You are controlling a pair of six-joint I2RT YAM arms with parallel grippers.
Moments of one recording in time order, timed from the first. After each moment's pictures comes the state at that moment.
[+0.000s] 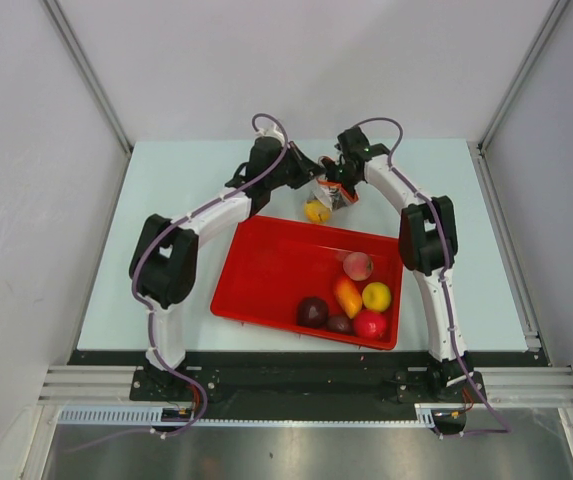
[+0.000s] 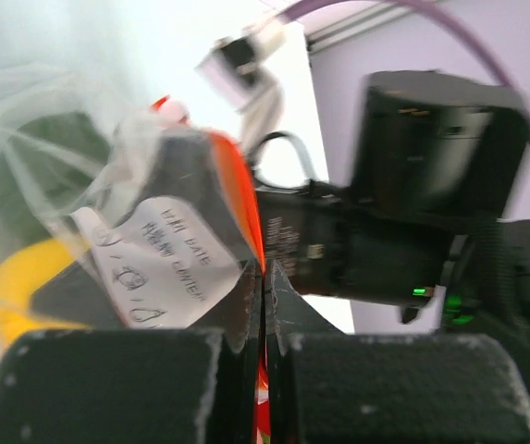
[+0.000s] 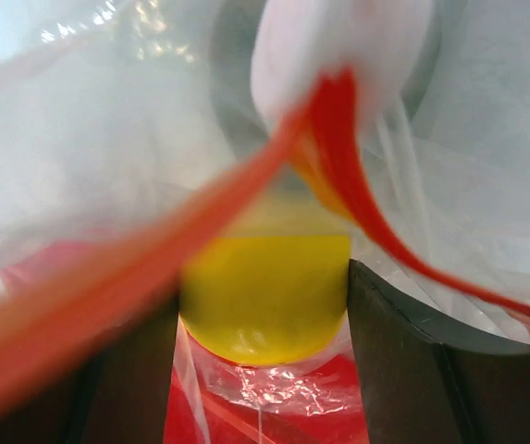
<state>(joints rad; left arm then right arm) -0.51 1.98 1.53 0.16 0.24 -0.94 0.35 2.38 2.13 -0.82 -0.35 0.55</state>
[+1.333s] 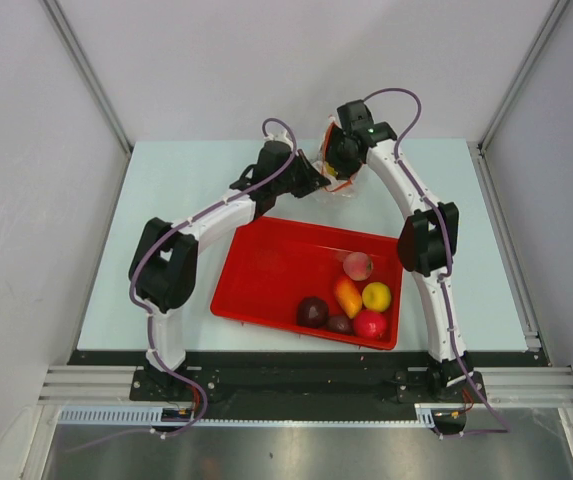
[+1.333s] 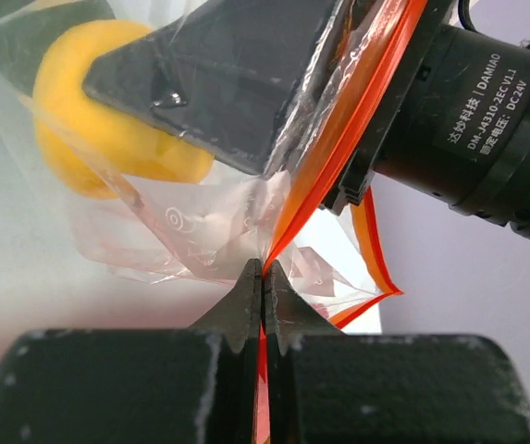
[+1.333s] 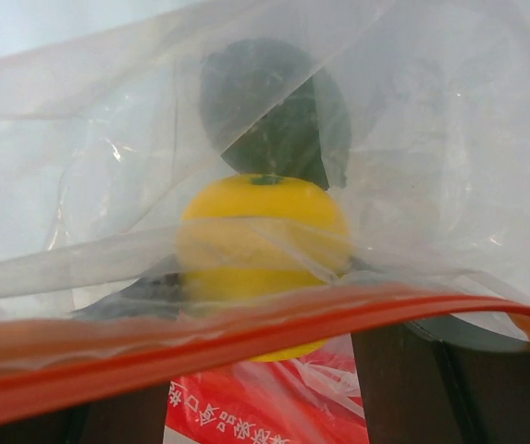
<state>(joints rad) -0.56 1.95 1.53 0.03 0.21 -0.90 0.37 2.38 2.42 -0.92 -0.06 0.74</state>
